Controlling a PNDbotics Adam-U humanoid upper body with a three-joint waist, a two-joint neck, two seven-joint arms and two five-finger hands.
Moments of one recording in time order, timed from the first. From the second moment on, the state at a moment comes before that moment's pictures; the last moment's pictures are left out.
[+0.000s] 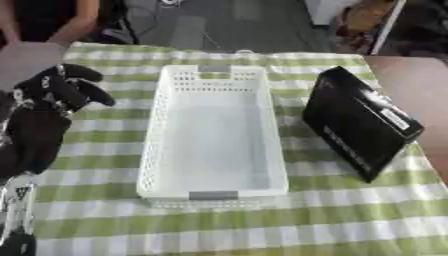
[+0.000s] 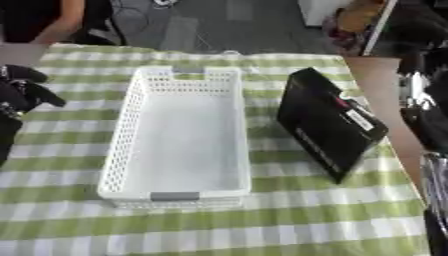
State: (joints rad) left arm -0.11 0.26 0.12 -1.98 0.35 -0.18 -0.45; right arm -0.23 -0.34 -0.10 -1.88 0.14 -0.30 0.07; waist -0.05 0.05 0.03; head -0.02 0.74
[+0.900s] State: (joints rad) left arm -0.11 0.26 0.12 -1.98 0.35 -0.18 -0.46; right arm -0.23 -0.35 -0.05 -1.83 0.14 -0.34 0.12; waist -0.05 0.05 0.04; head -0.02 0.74
